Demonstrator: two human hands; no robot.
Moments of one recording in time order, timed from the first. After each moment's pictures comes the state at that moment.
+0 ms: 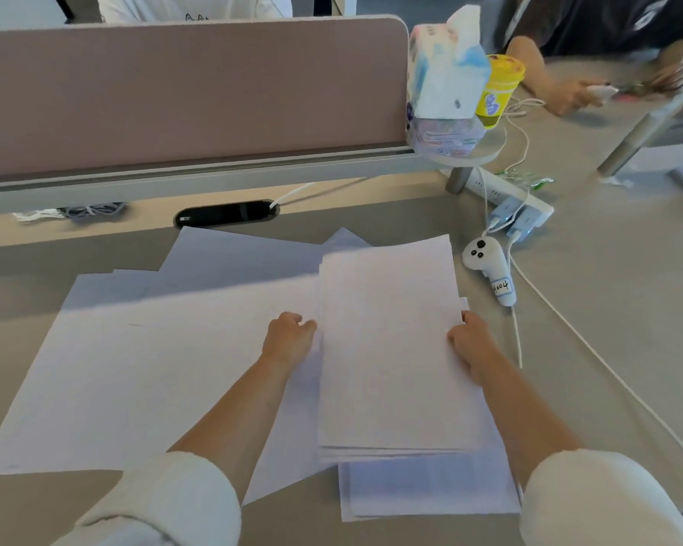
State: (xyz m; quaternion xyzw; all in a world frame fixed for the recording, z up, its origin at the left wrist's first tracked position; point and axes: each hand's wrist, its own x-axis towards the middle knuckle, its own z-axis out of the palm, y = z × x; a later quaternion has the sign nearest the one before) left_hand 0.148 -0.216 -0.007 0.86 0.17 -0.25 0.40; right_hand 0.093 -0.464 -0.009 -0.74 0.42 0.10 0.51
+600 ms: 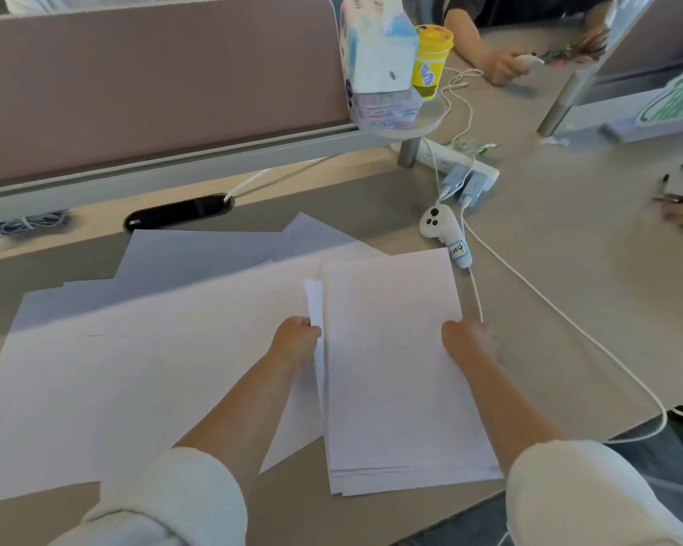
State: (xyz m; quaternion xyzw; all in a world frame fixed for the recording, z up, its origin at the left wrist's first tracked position) left_hand 0.118 -0.254 -0.018 0.82 0.12 -0.33 0.45; right_hand 0.036 -0.480 -0.021 -0.79 0.52 0.10 0.31
